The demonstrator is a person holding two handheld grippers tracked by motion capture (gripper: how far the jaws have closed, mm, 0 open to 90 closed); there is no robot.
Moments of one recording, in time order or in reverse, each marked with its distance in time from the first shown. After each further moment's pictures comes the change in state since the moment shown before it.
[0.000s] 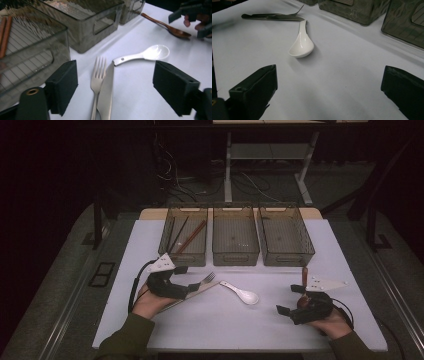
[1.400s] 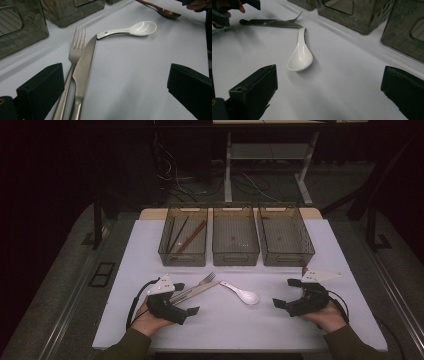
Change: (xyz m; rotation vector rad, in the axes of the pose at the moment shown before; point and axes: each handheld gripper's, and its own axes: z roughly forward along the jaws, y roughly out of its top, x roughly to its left) left arm -0.024 -0.041 0.000 0.032 -0.036 -0.012; right arm -0.001 0.024 0.008 0.024 -0.002 0.008
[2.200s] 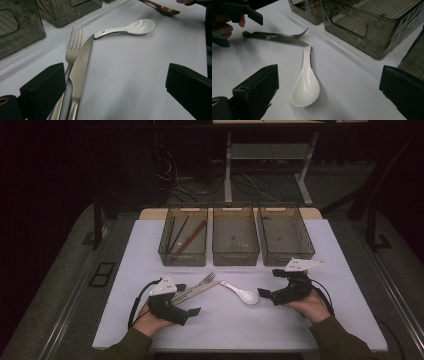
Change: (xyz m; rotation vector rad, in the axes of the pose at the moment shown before) left arm -0.004 0.003 0.000 0.015 0.002 0.020; right arm 0.008 0.033 0.032 -0.019 0.030 -0.014
